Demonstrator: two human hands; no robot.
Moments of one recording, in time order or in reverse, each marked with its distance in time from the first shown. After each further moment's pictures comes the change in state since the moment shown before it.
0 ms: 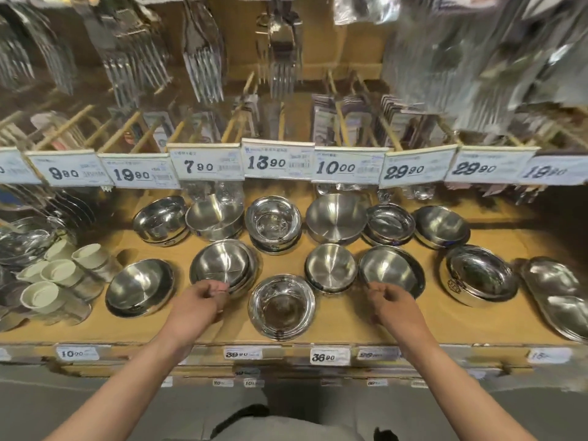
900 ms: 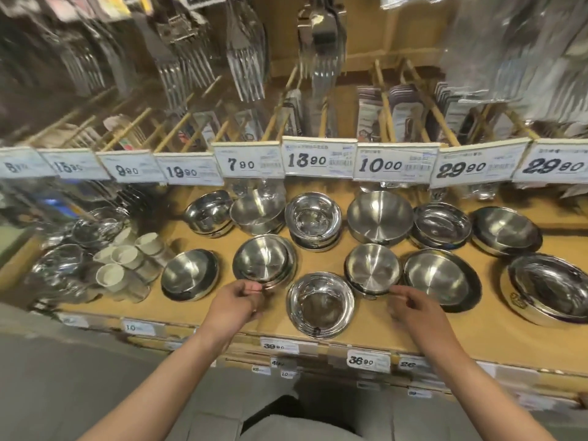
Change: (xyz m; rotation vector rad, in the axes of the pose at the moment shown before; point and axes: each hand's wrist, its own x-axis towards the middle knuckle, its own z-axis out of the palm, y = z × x) left_hand -0.008 -0.004 0.014 -0.005 0.019 -0.061; right_hand -0.005 -0.003 0.006 -0.044 -0.145 -0.048
